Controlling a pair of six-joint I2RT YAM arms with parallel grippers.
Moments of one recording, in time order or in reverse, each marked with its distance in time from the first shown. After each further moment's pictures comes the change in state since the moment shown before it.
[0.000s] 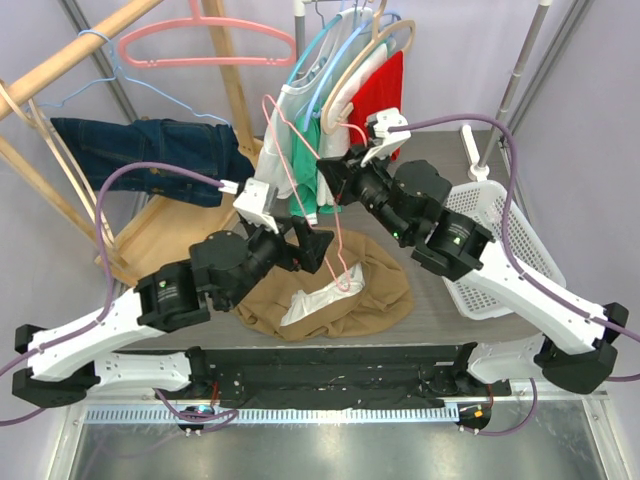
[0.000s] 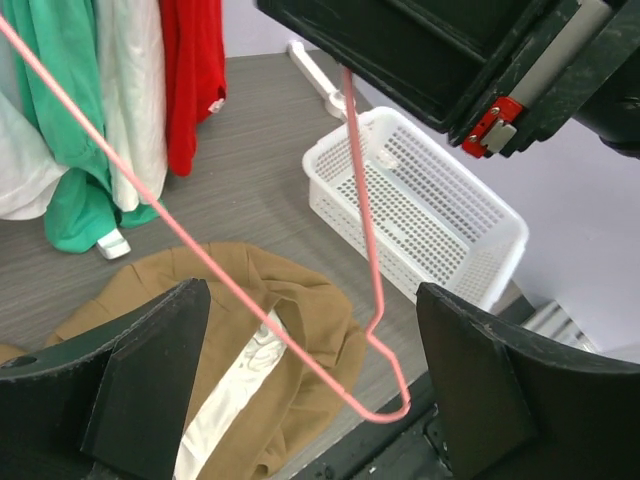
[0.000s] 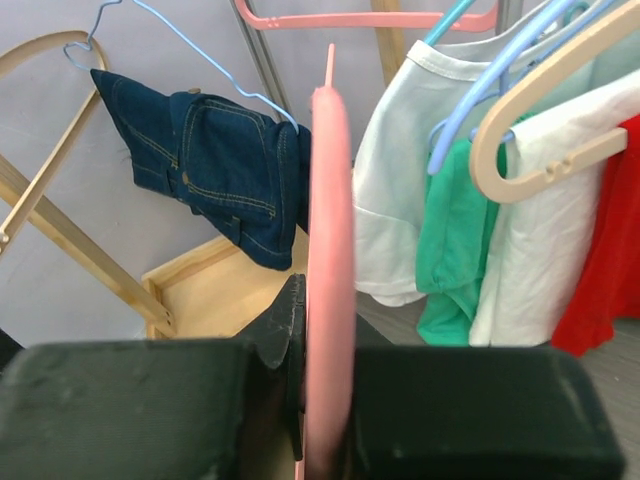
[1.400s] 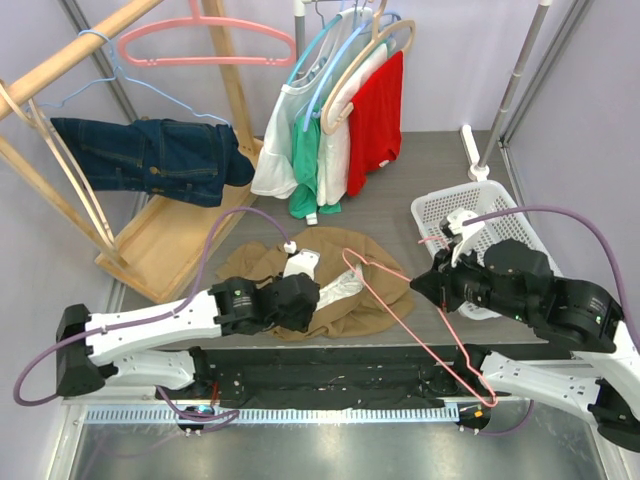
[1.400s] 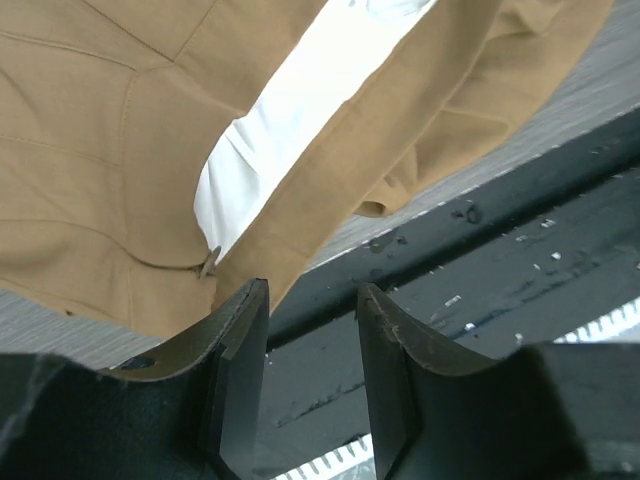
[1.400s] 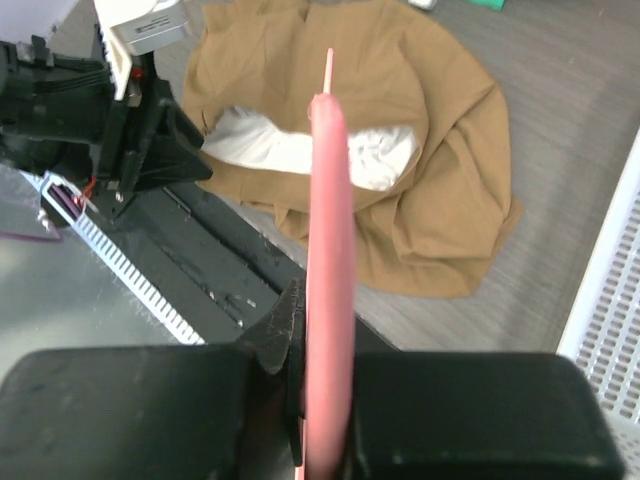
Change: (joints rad) left arm 0.000 0.128 -0.306 -0.410 0.254 -0.321; right arm 0.000 -0.563 -0.209 -0.925 -0.223 0.097
